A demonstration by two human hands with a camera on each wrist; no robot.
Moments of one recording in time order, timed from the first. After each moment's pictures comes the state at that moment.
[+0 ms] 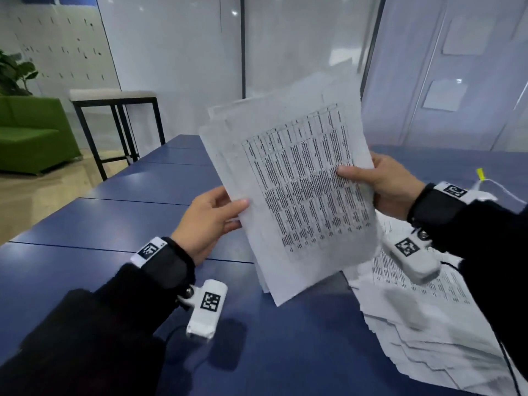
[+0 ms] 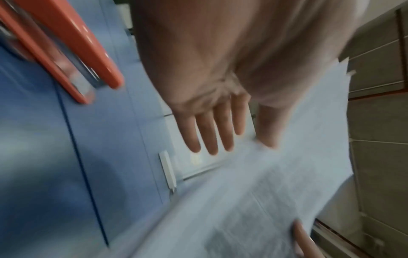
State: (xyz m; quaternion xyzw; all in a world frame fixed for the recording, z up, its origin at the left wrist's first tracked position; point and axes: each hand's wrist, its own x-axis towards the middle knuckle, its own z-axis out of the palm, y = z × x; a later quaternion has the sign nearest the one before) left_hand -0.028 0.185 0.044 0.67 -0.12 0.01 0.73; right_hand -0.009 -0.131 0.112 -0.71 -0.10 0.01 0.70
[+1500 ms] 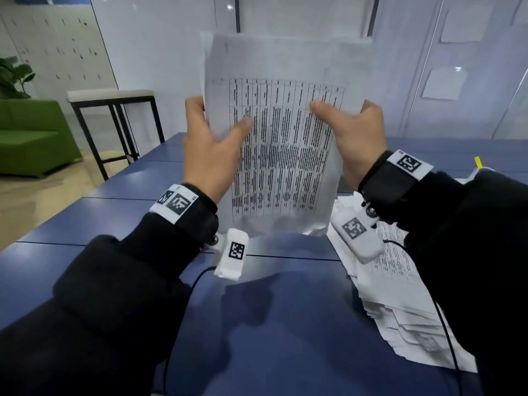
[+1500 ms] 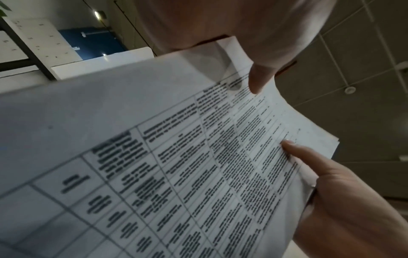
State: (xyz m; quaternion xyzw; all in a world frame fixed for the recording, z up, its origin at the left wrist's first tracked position) left_hand -0.022 0.158 0.129 0.69 -0.14 0.34 0.62; right_hand -0.027 -0.053 0.156 -0.66 -0.10 -0.27 0.70
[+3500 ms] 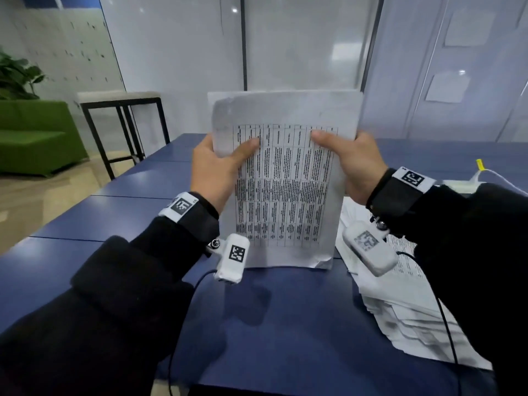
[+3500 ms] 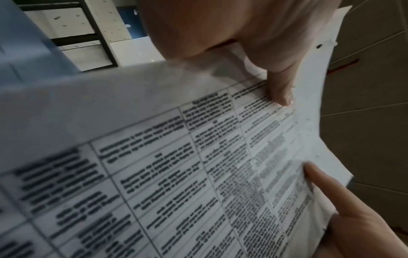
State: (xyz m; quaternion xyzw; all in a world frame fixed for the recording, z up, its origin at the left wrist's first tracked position) left_hand -0.025 0.164 0.108 0.66 -0.12 0.22 0.71; right_hand -0.031 -0.062 0.132 -0.65 -0.11 -0.15 0.74
